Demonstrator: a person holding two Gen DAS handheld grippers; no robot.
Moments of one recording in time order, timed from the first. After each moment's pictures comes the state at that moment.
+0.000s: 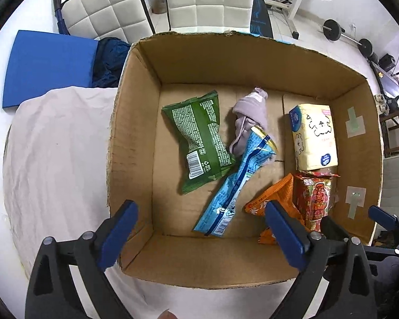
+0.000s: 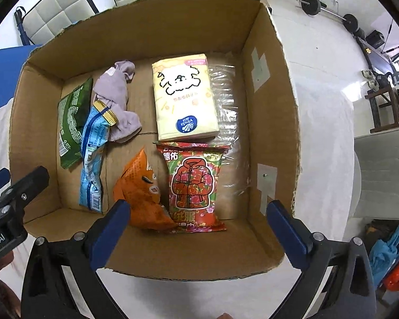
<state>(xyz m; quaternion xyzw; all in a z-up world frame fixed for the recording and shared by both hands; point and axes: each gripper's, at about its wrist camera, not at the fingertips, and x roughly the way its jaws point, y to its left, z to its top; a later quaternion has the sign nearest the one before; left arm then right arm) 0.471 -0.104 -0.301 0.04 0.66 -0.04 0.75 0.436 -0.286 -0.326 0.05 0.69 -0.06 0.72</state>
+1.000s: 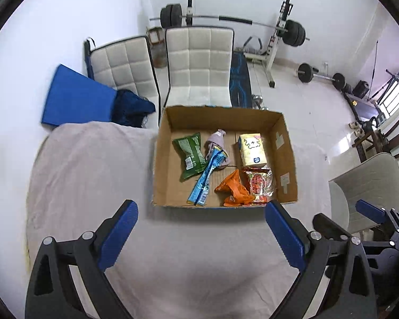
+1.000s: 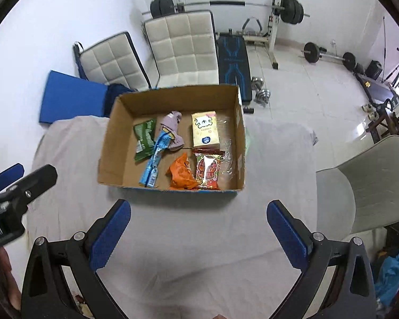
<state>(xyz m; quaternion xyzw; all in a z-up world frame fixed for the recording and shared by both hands) 0.318 -0.088 -0.092 0.02 0.53 -0.06 0.84 0.271 -0.283 -0.106 0.07 0.55 -0.01 0.83</state>
